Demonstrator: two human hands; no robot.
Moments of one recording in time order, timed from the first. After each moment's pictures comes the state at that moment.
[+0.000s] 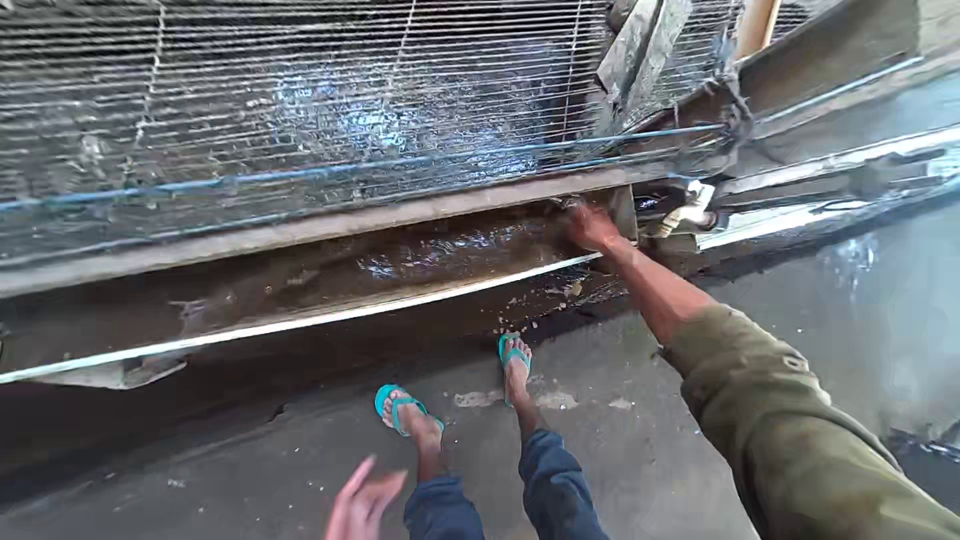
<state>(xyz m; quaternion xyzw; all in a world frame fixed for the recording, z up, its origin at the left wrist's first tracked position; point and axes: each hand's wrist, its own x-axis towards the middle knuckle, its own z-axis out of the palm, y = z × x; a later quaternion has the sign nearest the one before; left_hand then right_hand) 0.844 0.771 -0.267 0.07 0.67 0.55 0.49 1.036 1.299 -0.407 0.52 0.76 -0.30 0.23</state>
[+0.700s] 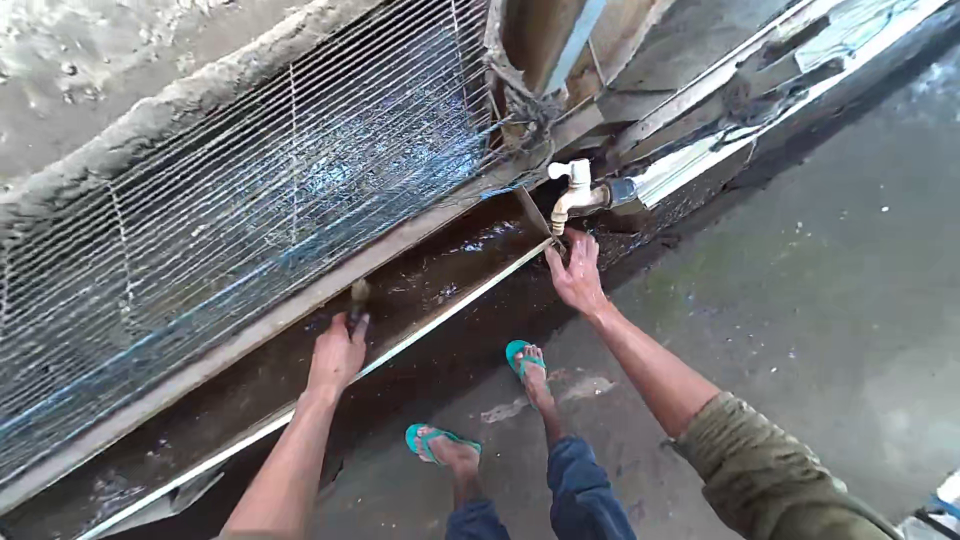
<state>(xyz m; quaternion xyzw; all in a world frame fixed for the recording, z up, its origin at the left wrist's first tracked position) 0.799 1.125 -0.360 0.43 0.83 -0.07 0.35 1.182 1.236 -0.410 0.67 0.62 -0.38 -0.16</state>
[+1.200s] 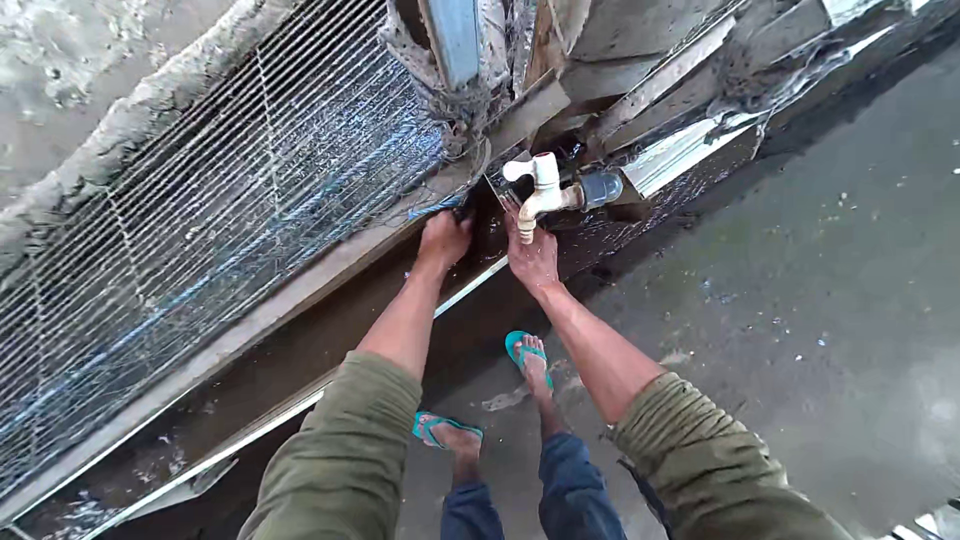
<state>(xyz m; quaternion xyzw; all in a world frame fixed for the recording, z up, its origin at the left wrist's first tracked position) 0.981 1.312 -0.421 0.50 0.76 -0.04 0.42 1.145 1.267 -0.443 0.68 0.58 -0.37 -0.24</state>
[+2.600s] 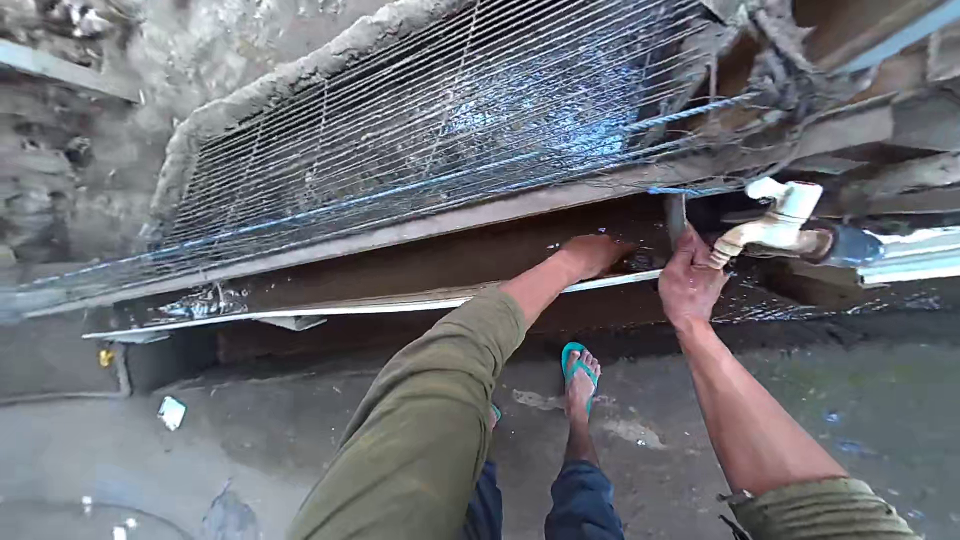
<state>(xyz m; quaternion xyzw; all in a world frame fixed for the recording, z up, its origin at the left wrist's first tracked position) 0.970 1.278 -0.432 0.66 0.56 -0.16 0.47 1.135 1.274 -0.427 0.70 0.59 -0.35 -0.20</state>
